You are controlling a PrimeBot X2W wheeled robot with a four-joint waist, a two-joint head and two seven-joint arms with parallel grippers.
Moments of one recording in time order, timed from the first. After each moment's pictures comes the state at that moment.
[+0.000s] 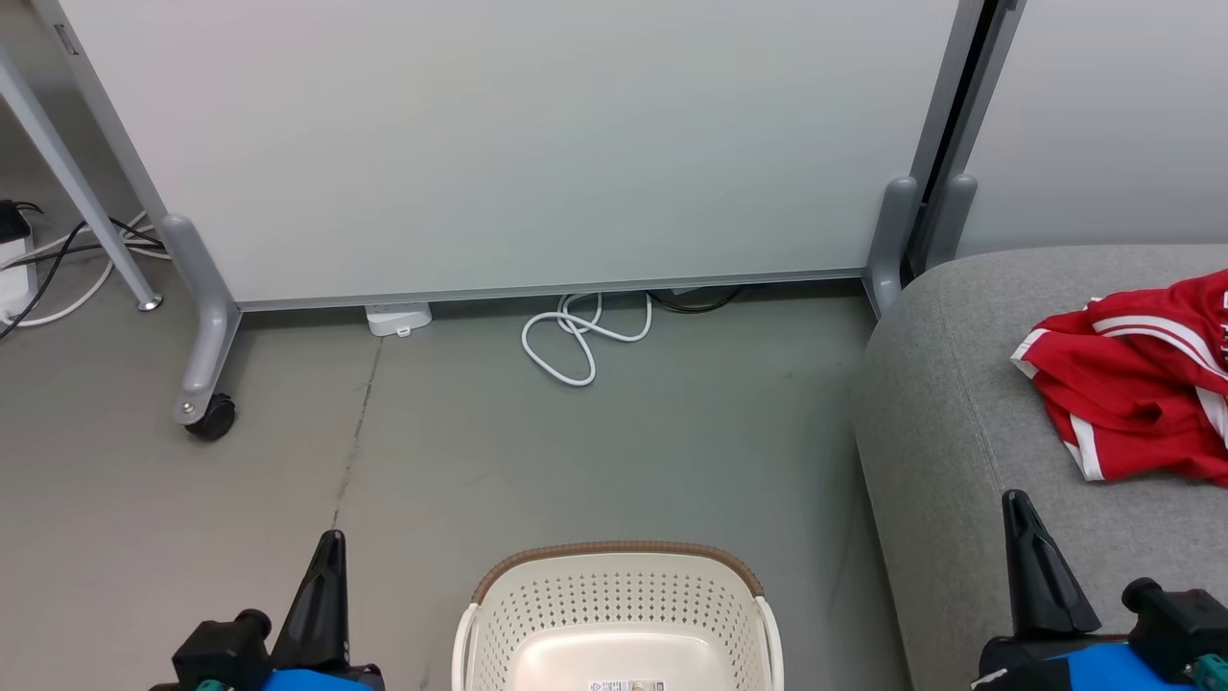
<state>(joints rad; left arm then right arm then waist) 0.04 0.12 -0.08 0.29 -0.25 -0.09 -0.24 0.06 -0.04 -0.07 0.14 0.21 0.13 -0.25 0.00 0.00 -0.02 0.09</state>
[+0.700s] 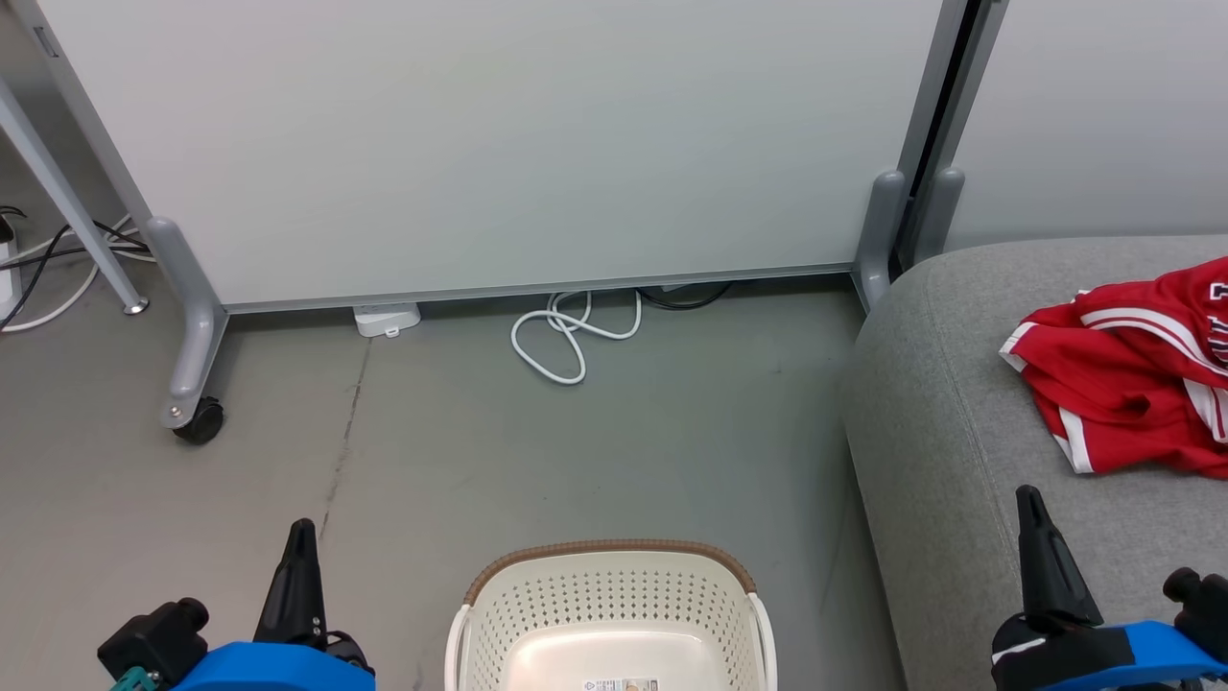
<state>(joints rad) 0.02 0.10 -0.03 0.28 -0.61 -0.10 -0.14 0.03 -0.04 -0.08 0.17 0.58 0.13 -0.15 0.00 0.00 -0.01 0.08</state>
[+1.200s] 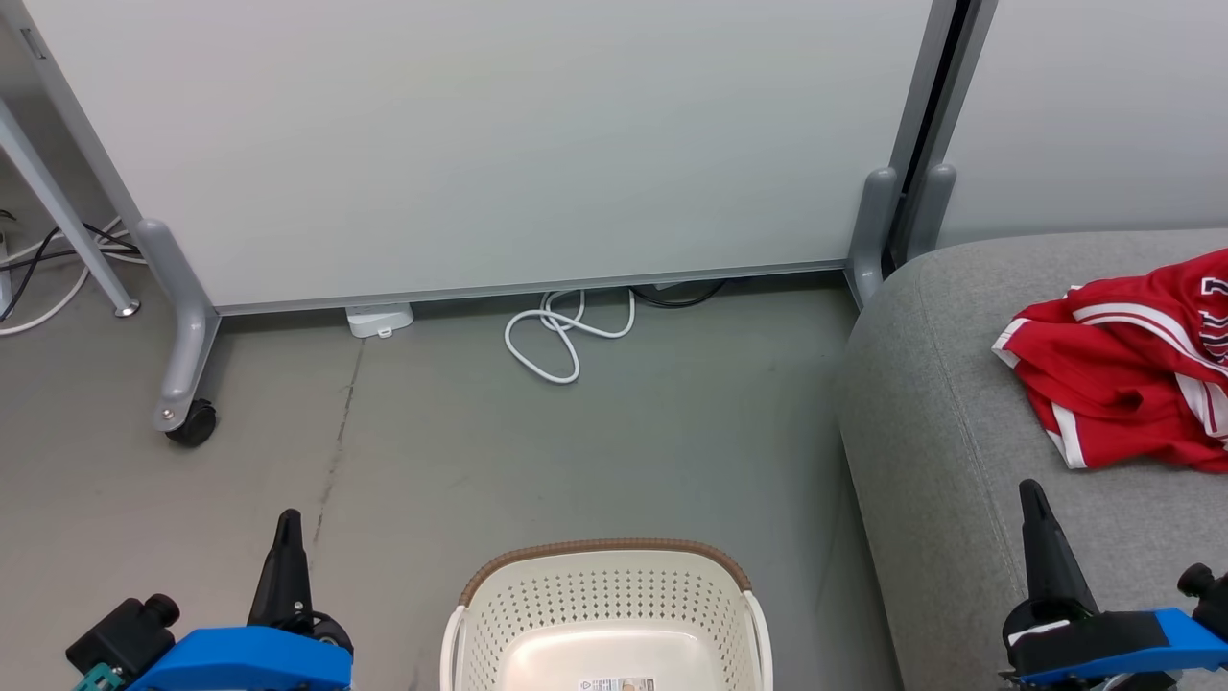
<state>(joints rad) 0.00 0.09 0.00 0.27 -0.83 -0.10 -0.09 0.00 -0.04 -0.09 0.19 0.80 0.13 -0.09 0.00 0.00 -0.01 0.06</state>
